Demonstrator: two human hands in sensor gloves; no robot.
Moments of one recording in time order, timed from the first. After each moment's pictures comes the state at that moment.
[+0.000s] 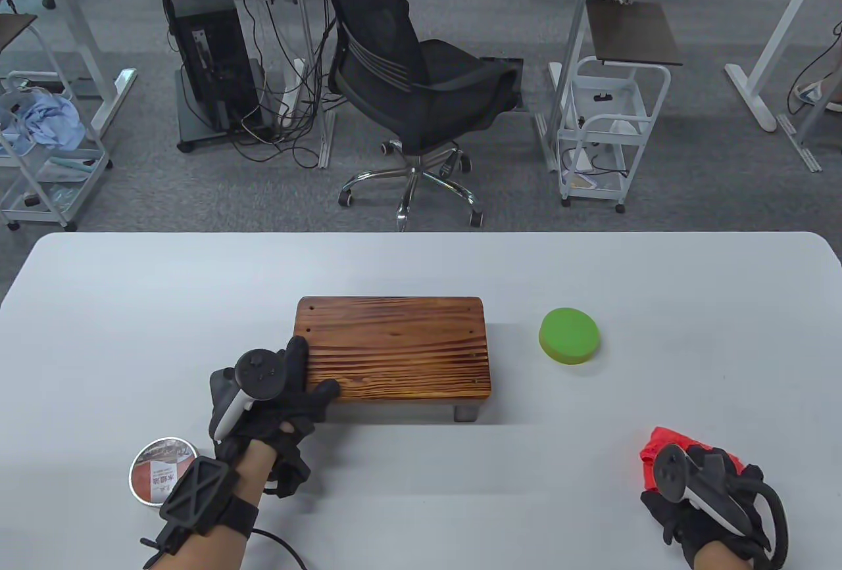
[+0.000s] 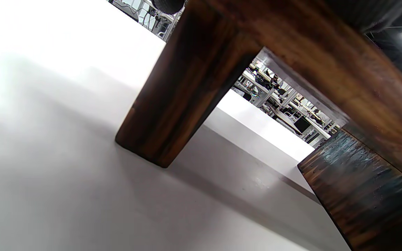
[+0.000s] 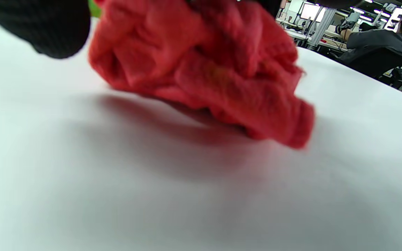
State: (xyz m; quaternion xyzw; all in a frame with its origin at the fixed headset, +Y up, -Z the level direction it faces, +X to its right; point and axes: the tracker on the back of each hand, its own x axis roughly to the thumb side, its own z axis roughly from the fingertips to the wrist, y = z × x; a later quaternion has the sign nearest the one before) left_hand -0.250 -0.770 -0.393 -0.10 0.00 0.29 0.95; right_hand 0.339 -0.766 -0.284 0.09 -0.12 -0.98 0.10
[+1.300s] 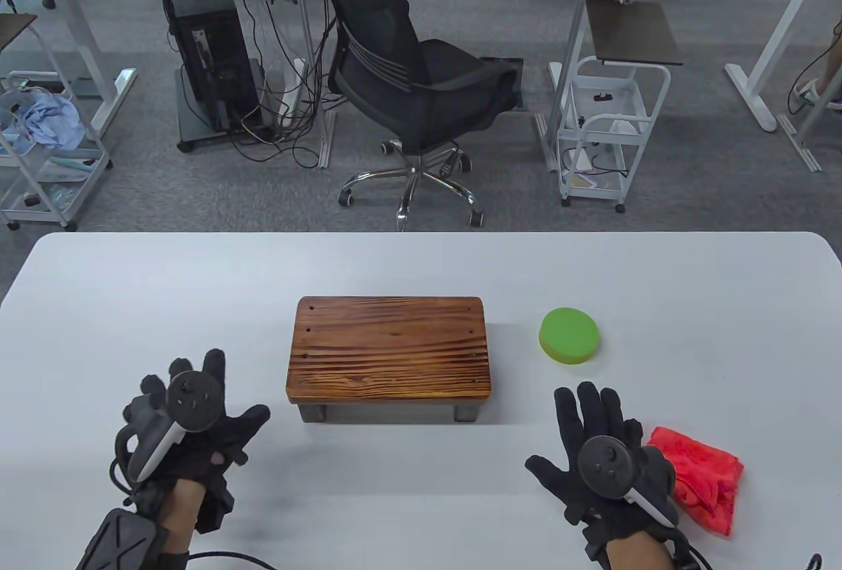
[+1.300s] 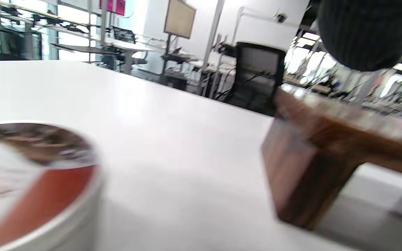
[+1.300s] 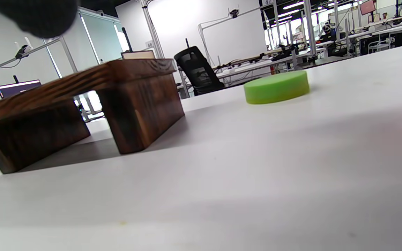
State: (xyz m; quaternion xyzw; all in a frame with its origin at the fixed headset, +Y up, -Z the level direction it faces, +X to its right) left_hand -0.327 -0.705 -0.314 -0.07 0.12 0.11 0.98; right_hand 0.231 -0.754 -0.298 -0.09 0.00 -0.99 -0.15
